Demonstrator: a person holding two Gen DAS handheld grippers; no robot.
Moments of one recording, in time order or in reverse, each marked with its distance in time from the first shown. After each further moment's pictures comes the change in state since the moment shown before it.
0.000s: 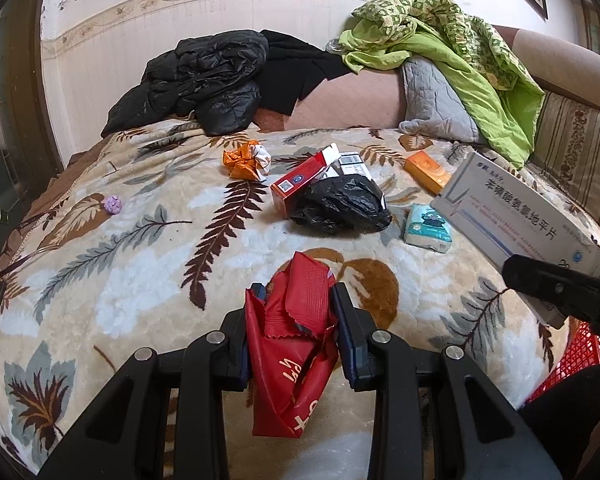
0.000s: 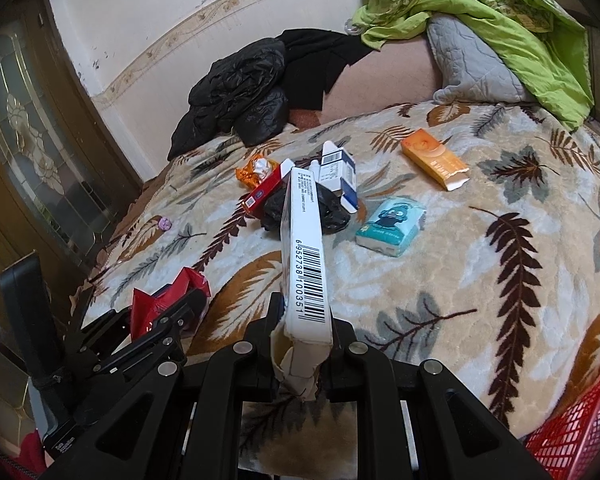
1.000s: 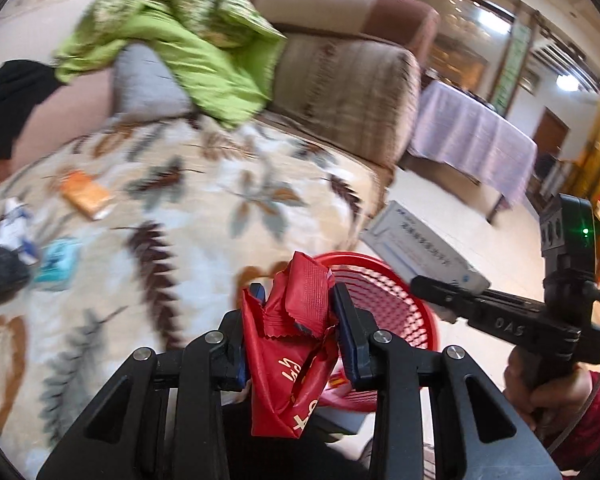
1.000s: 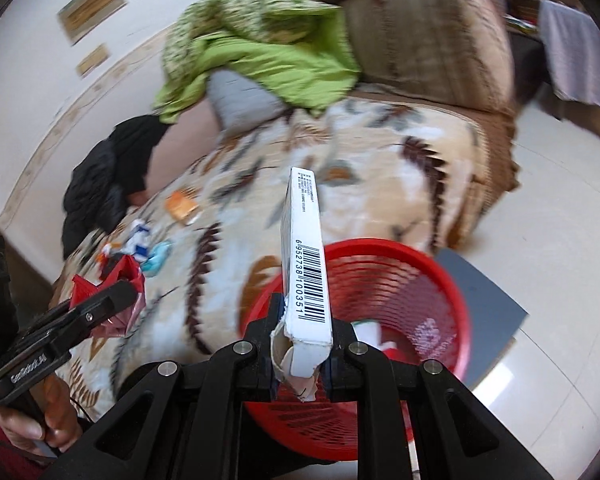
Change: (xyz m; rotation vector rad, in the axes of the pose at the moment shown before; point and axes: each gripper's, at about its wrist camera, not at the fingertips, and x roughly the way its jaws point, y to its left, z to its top) left arm -0.083 -0.276 0.012 0.355 0.161 -0.755; right arm -0.235 -0.206 -0.081 0.407 -0.140 -0.382
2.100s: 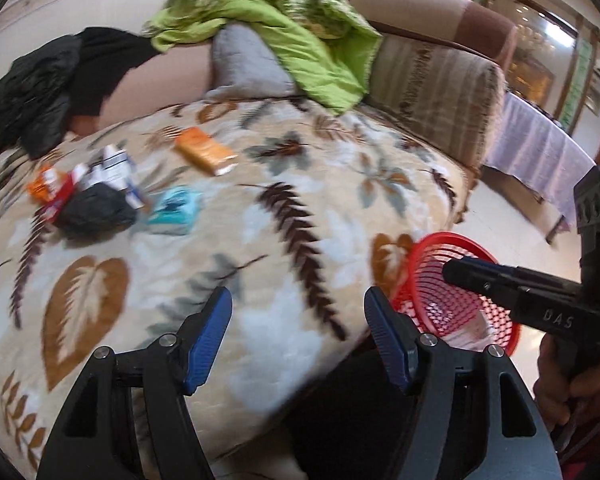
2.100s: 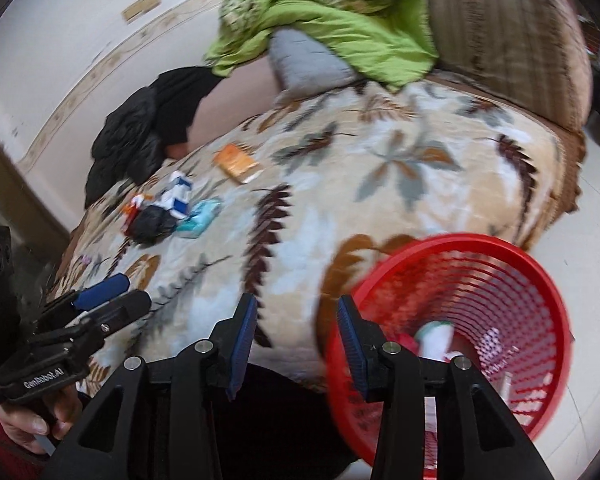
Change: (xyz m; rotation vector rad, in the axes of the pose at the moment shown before) left arm -0.053 0.109 -0.048 -0.151 -0.007 0.266; right arm 0.058 0.108 -0.014 -0.208 0.100 0.133
